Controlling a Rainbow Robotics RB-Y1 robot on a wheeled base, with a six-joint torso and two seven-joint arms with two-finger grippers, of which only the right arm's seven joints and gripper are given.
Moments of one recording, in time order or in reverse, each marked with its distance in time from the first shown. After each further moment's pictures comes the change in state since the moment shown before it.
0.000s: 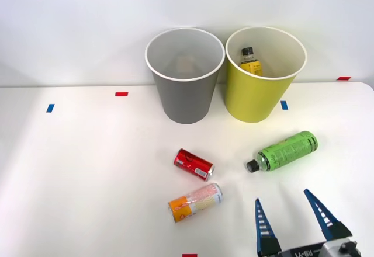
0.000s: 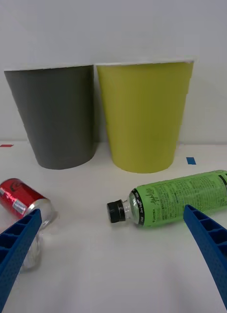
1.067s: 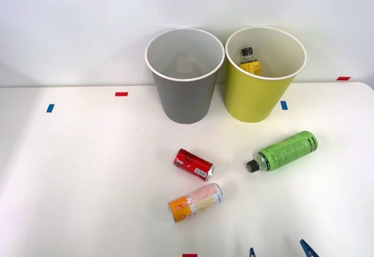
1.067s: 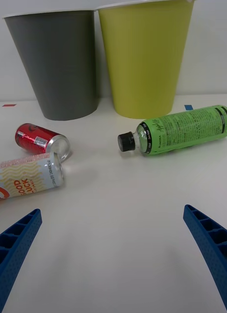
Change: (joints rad) arm 0.168 0.056 0.052 0.103 0.024 -0.101 0.047
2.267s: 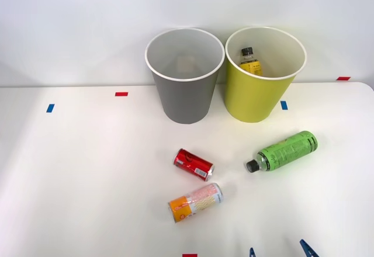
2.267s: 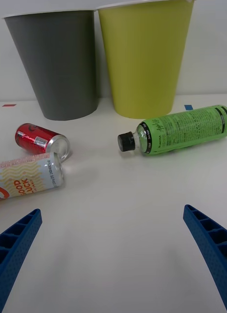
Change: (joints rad) arm 0.000 0.000 0.000 0.000 0.000 0.000 0.000
